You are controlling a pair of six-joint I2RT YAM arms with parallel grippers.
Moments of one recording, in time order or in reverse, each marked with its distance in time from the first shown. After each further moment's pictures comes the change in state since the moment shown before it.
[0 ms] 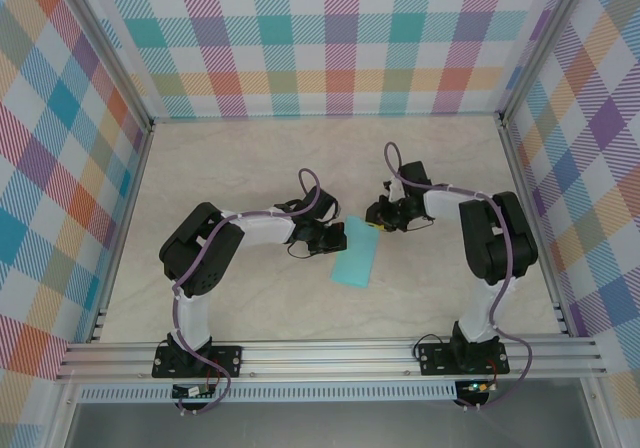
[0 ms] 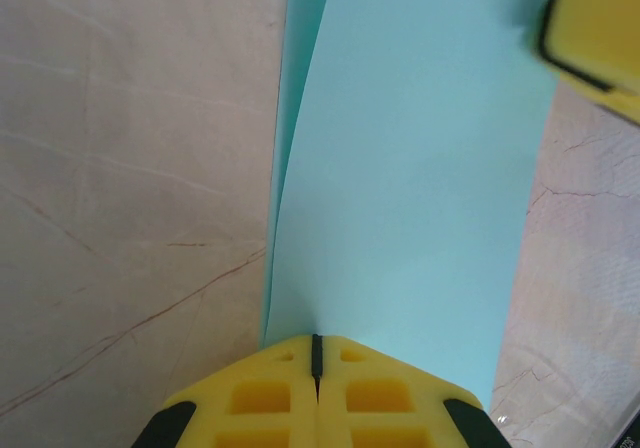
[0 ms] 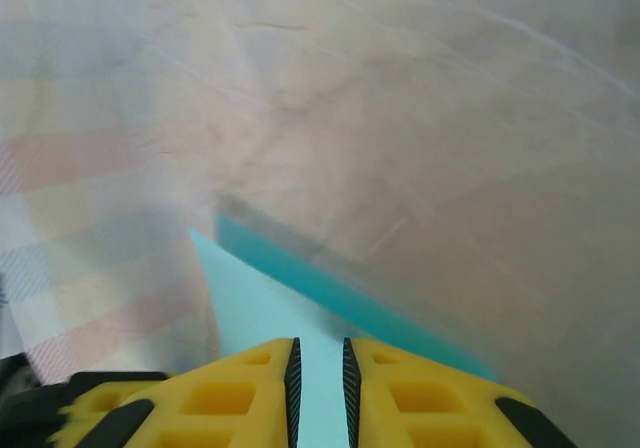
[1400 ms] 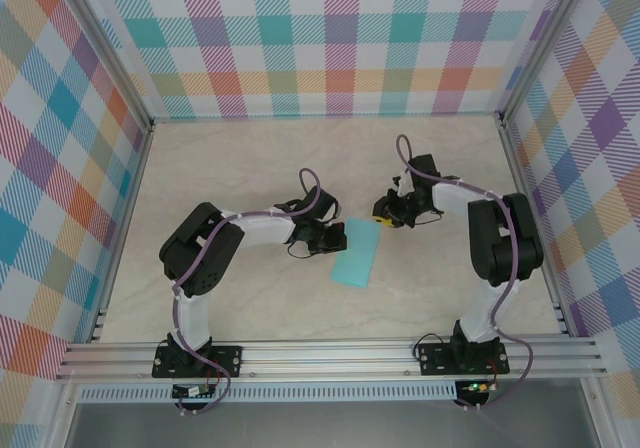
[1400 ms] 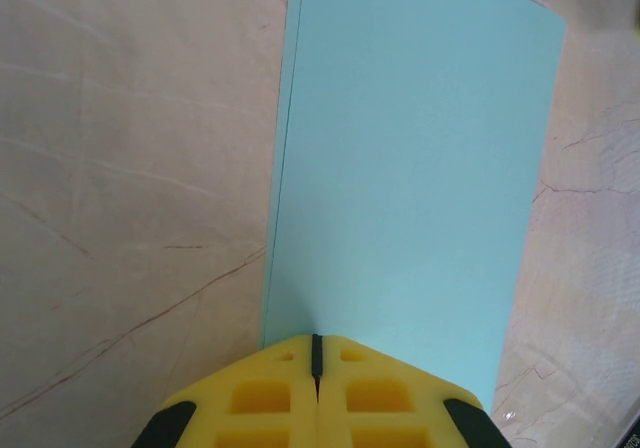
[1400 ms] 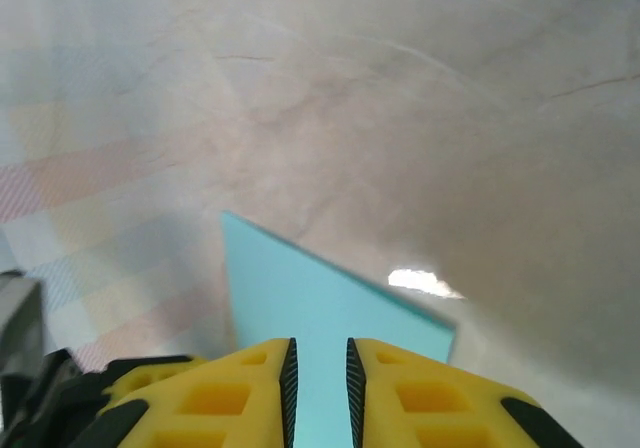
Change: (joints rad) left arm 0.000 0.000 0.000 0.000 -0.002 0.014; right arm -0.051 -0.061 0.061 -0.137 -0.024 0.016
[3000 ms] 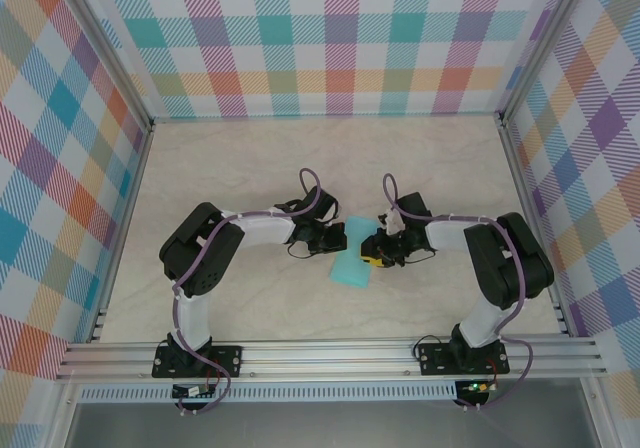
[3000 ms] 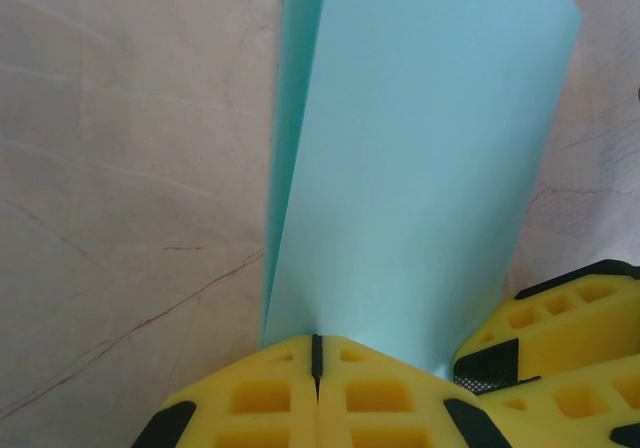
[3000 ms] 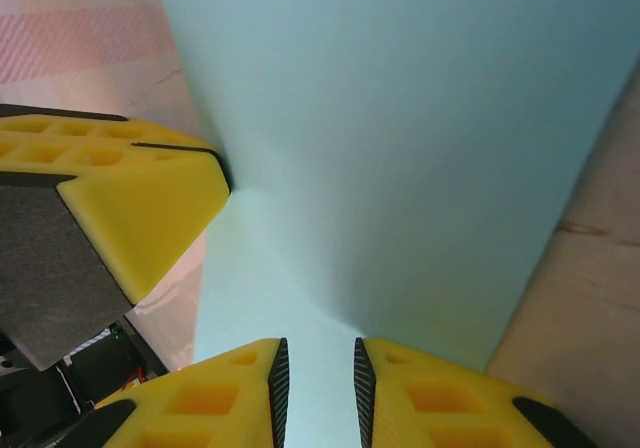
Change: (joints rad) left arm 0.000 0.000 -0.001 0.005 -0.001 0.000; right arm 0.148 -0.126 -0.373 0.235 -0.124 0.077
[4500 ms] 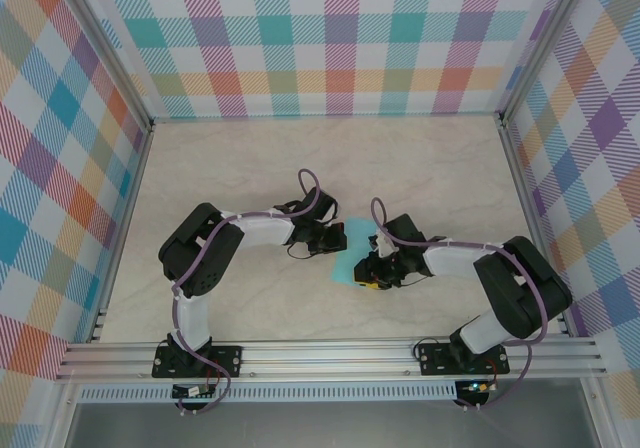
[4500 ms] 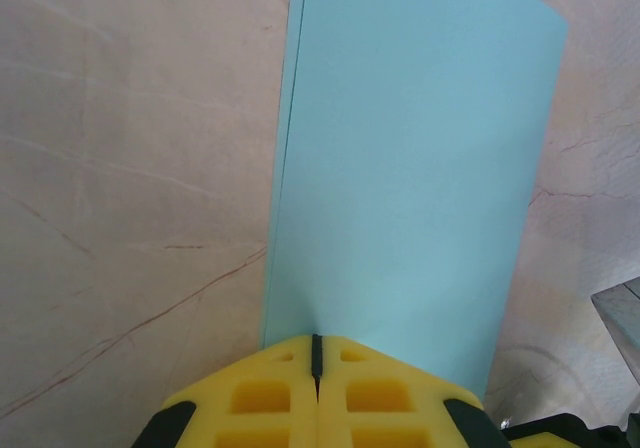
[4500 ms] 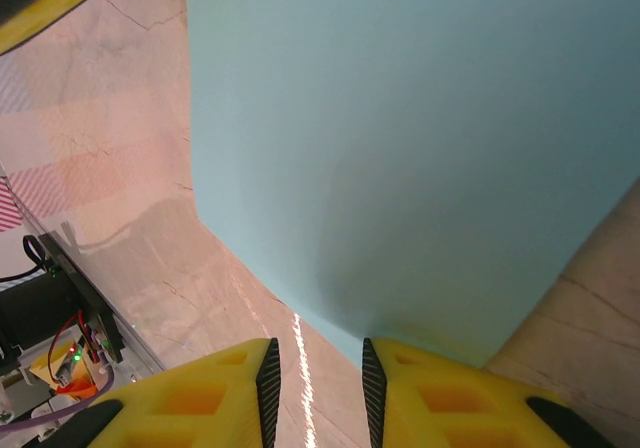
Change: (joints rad) left arm 0.000 -0.005 -0.016 0.025 0.000 -0.015; right arm 0.182 -0.178 -0.170 0.047 0.088 0.063
